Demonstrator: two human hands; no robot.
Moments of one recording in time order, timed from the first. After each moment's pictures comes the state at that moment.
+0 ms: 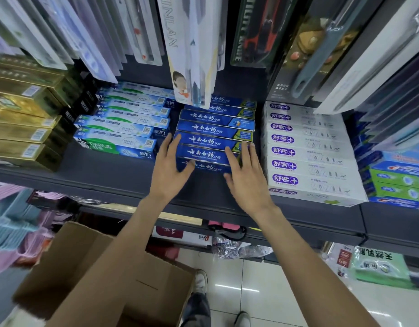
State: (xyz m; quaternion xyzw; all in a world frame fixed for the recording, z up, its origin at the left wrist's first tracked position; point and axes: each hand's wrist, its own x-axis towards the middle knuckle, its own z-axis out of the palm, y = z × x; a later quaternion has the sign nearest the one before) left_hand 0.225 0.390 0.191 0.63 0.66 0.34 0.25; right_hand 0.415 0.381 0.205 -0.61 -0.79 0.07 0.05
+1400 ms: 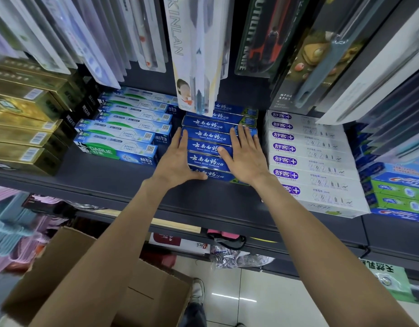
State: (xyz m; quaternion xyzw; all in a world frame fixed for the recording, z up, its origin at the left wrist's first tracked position) left_hand 0.224 0.433 0.203 0.70 0.64 0.17 0.25; right_hand 0.415 0.457 0.207 -0.62 -0.77 0.10 0.00
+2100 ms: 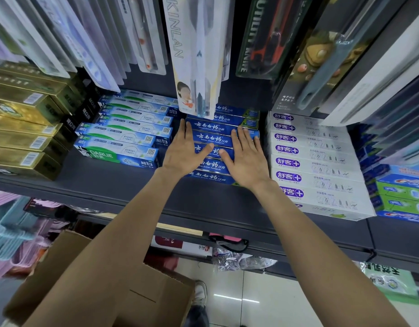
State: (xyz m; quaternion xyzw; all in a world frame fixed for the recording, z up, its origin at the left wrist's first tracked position) left_hand 0.240 0.466 0.201 0.68 0.69 0.15 0.19; right_hand 0.413 0.457 0.196 -0.63 -0.78 0.08 0.04
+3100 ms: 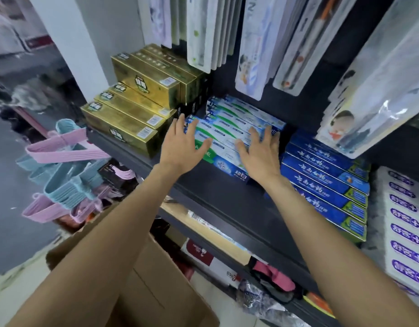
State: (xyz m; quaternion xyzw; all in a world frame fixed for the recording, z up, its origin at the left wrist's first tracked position) left_hand 0.044 0.422 0.197 0.57 0.80 0.20 0.06; right_hand 0.216 0.488 0.212 -0.58 -0.80 0.15 0.07
